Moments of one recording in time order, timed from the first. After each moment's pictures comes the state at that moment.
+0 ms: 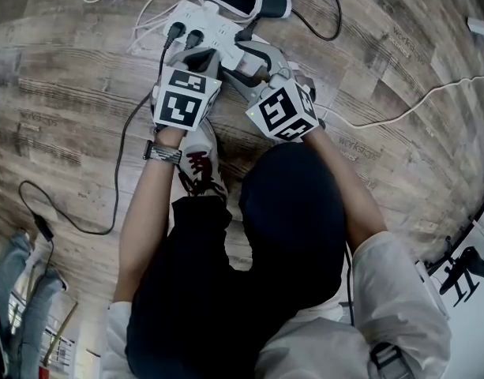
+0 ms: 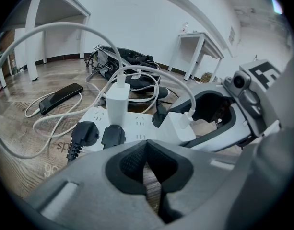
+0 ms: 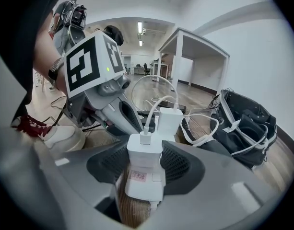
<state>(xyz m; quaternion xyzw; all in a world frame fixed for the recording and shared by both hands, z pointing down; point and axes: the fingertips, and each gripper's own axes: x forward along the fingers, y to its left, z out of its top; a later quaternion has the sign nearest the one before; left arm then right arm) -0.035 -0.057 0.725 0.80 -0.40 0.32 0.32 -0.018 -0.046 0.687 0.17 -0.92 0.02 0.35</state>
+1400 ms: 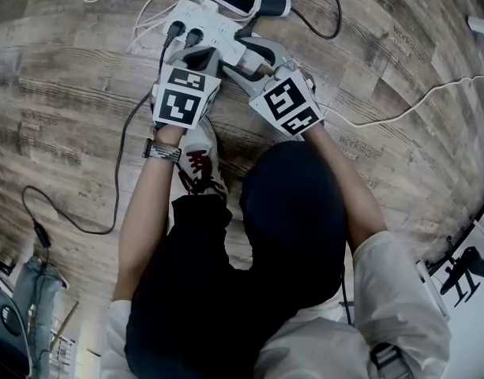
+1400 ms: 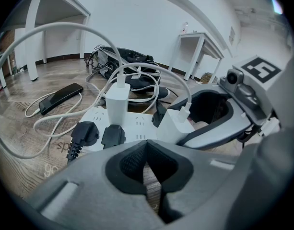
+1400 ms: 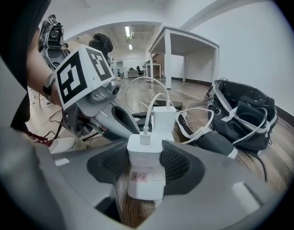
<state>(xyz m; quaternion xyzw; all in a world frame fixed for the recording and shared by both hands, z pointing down) -0.034 -0.057 0.726 0.80 -0.40 0.32 0.32 -0.016 -0.052 0.688 0.19 -0.92 0.10 0.32</state>
